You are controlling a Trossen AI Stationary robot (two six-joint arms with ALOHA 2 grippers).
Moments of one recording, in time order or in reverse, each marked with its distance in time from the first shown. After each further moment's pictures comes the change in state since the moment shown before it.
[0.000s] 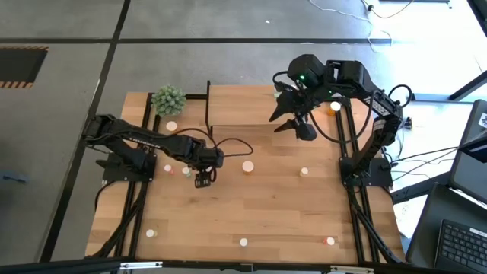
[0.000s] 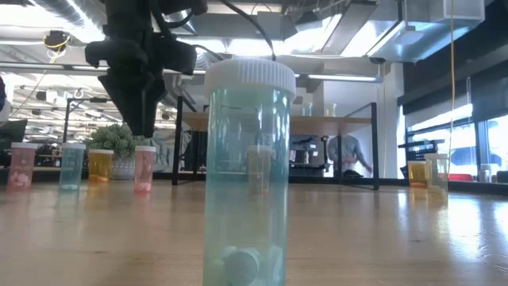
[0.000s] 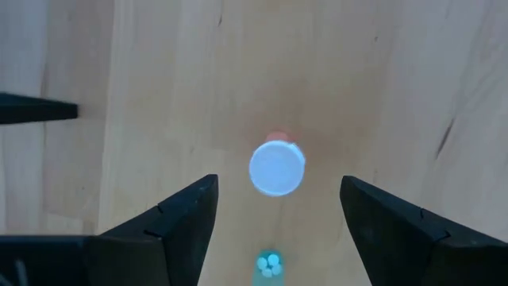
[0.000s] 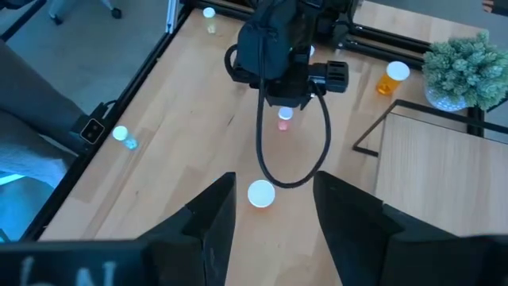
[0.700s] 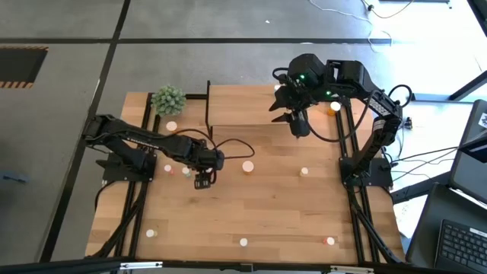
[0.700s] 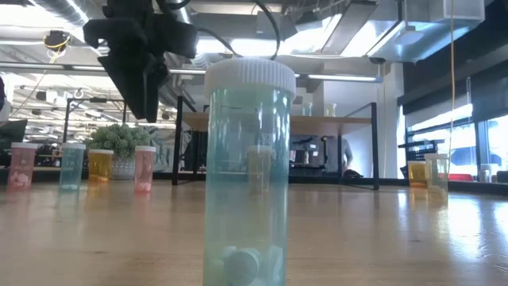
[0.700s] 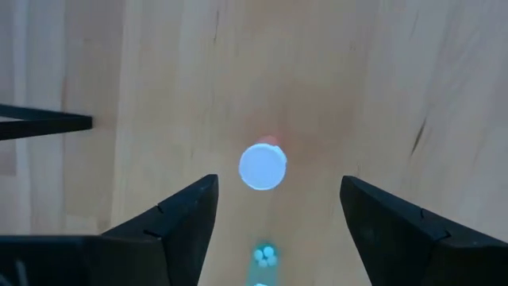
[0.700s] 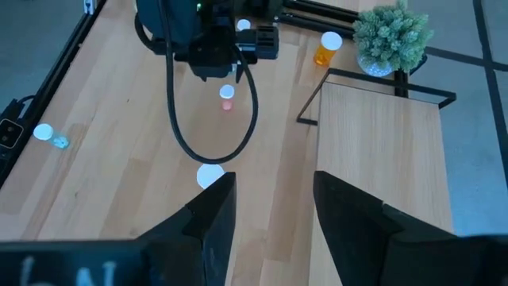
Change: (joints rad) left arm -0.033 0.000 0.084 -0.084 -0.037 -0.002; right arm 0.000 0.000 0.000 0.017 0.209 0.056
